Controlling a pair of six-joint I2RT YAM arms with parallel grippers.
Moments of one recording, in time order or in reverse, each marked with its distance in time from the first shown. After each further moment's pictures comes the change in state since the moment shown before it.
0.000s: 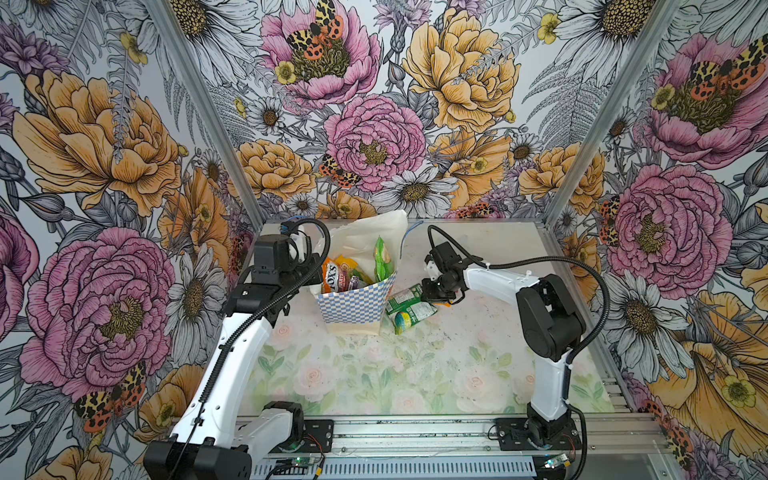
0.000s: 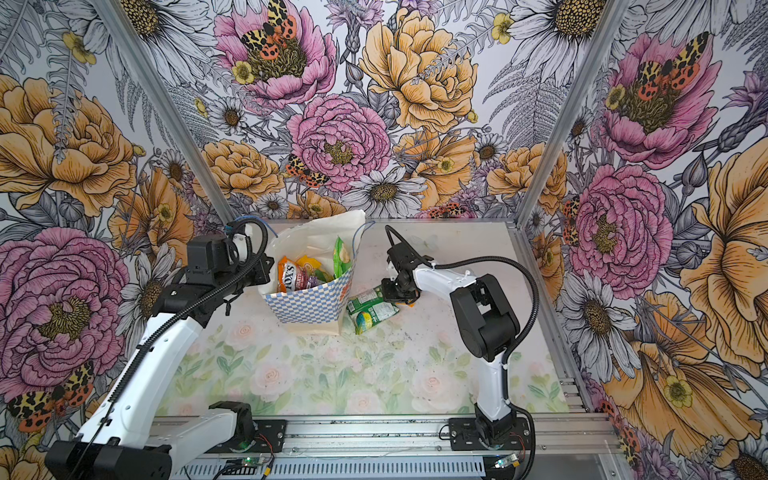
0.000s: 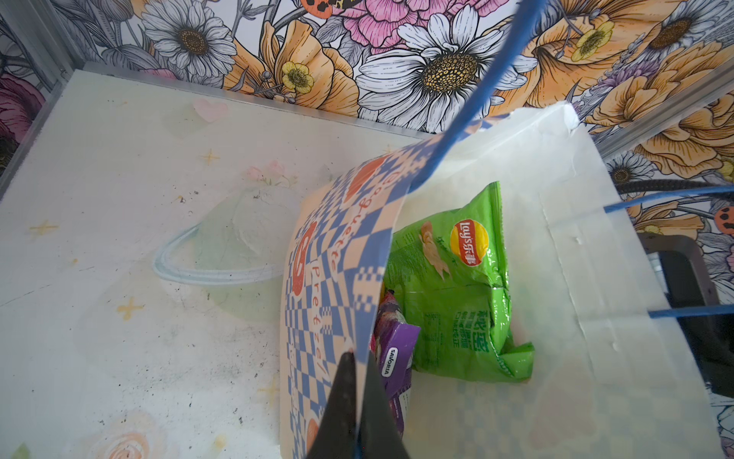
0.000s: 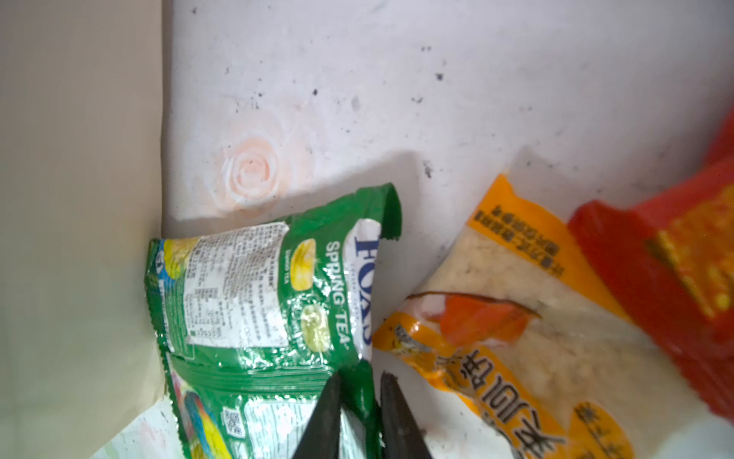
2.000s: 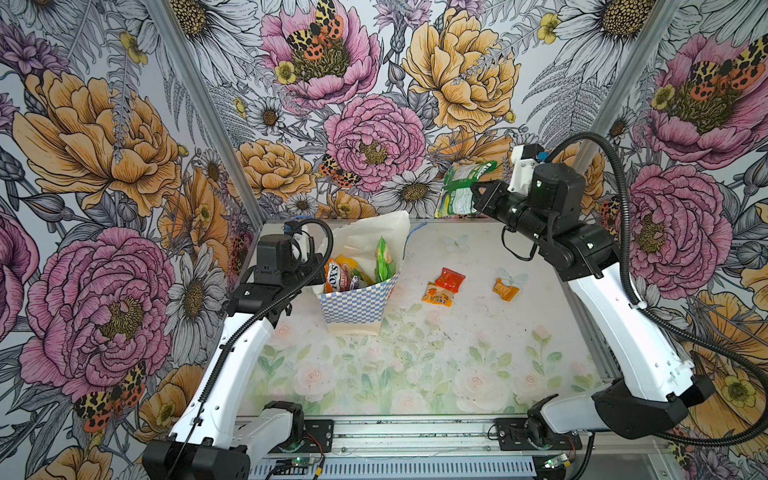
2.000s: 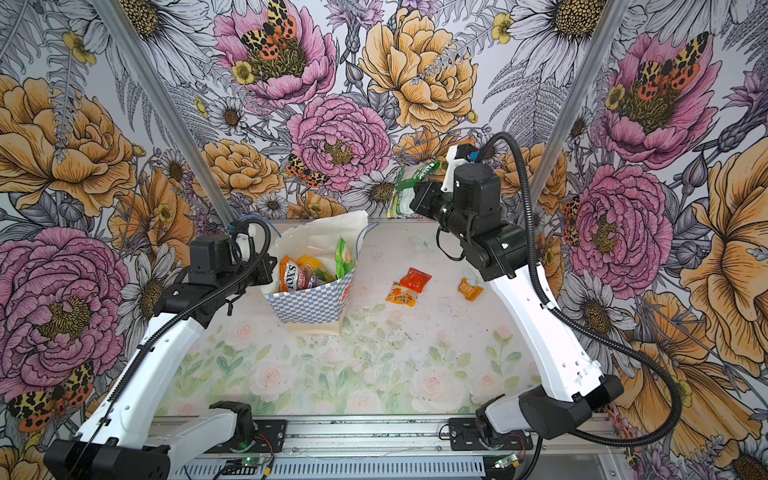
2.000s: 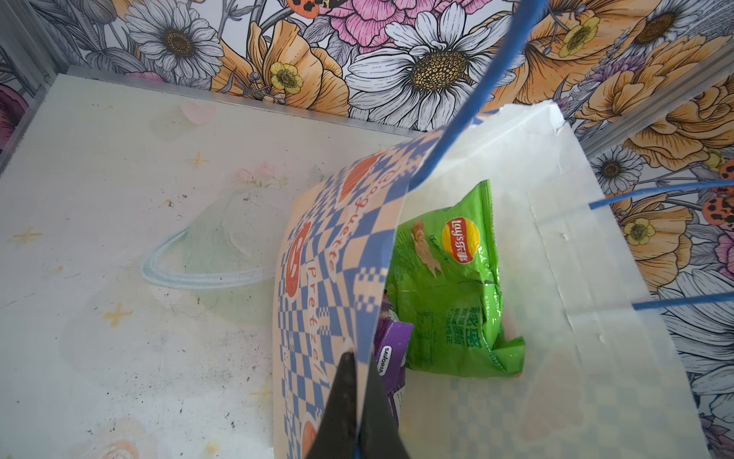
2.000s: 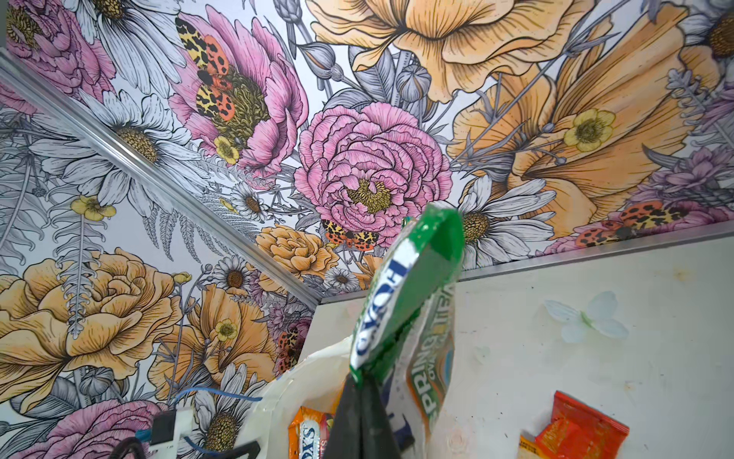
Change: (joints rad) left arm -0.029 0.001 0.000 0.008 0.000 0.000; right arm -0.021 -0.532 0.543 -0.082 0.284 0.283
